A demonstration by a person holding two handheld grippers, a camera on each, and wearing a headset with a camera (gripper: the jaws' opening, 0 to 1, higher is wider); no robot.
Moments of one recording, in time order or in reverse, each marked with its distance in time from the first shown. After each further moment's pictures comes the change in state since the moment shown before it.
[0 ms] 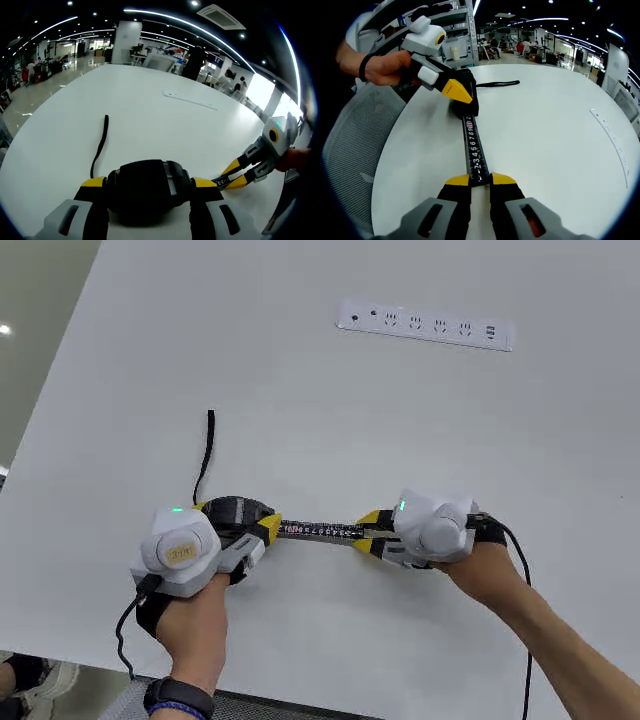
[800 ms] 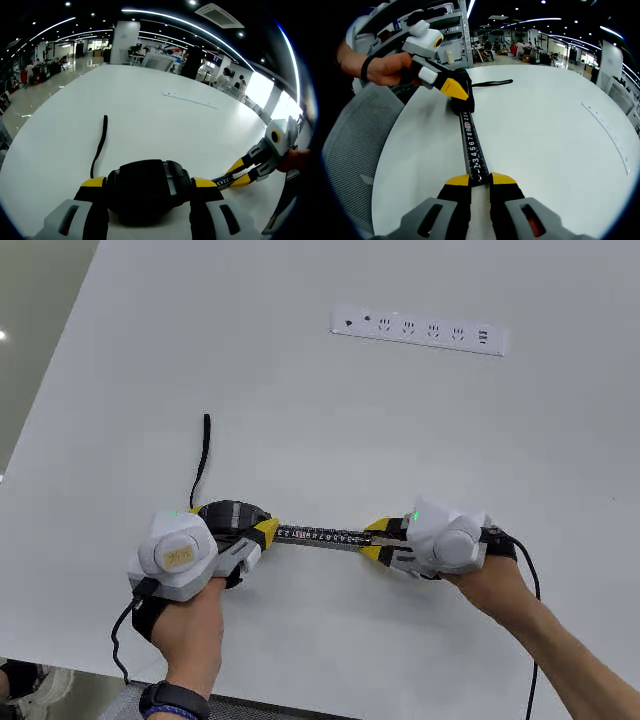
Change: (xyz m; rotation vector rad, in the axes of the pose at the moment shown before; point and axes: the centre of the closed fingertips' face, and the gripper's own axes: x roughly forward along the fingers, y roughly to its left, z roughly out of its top) left arm 0.001 -0.001 -0.001 0.013 0.002 -0.003; right arm -0.012 -0.002 -0.014 0.042 -0.028 -0.035
